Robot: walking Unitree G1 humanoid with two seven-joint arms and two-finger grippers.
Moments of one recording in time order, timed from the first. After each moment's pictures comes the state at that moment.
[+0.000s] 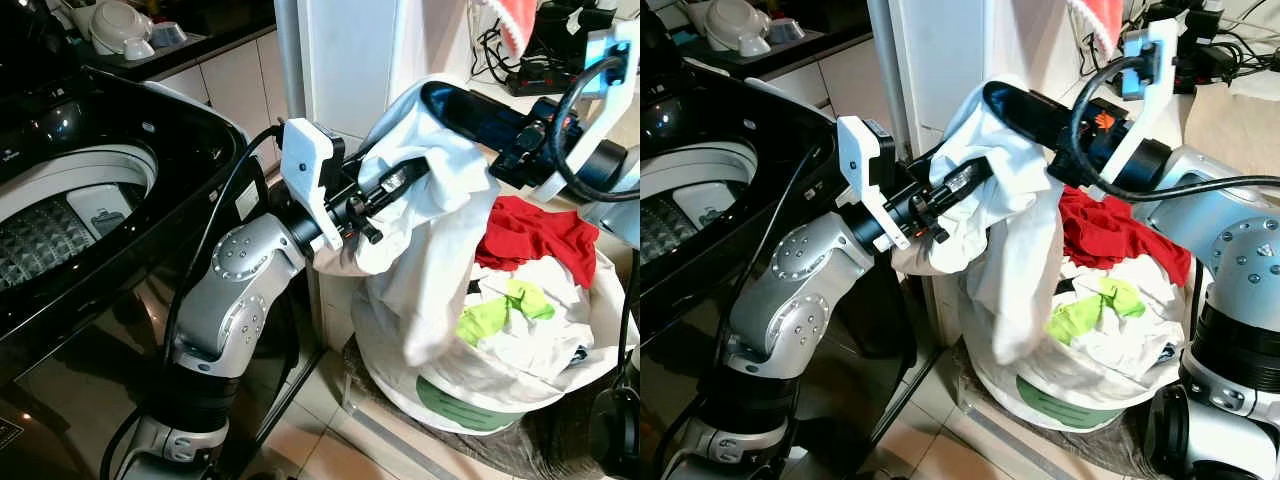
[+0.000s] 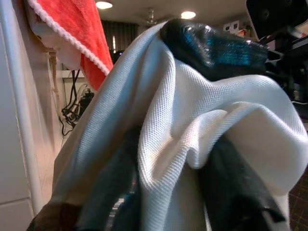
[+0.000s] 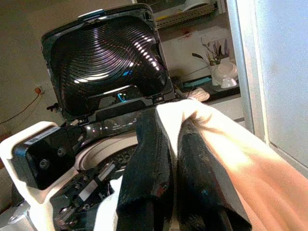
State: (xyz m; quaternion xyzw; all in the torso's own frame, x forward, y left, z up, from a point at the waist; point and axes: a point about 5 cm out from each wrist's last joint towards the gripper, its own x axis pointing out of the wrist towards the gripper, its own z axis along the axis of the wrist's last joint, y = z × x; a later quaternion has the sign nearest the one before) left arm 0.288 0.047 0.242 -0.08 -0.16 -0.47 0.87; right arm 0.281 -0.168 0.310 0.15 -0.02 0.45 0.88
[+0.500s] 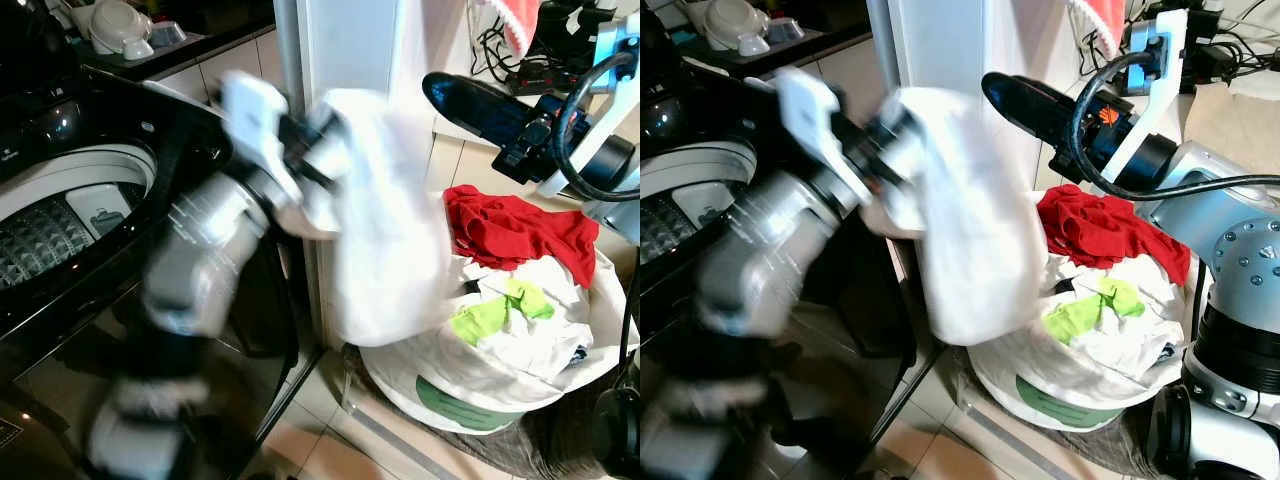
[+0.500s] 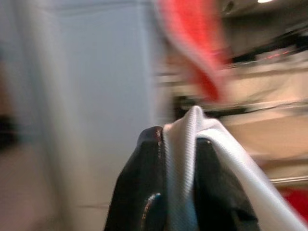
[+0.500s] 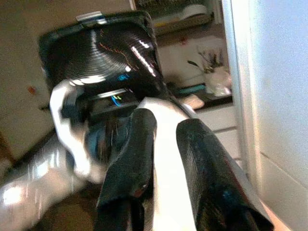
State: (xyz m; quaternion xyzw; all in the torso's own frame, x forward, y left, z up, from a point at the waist) left arm 0.343 0.120 0.277 0.03 -0.19 -0.25 0.95; right arm 0.281 -0.168 0.315 0.12 -0.04 0.45 0.89
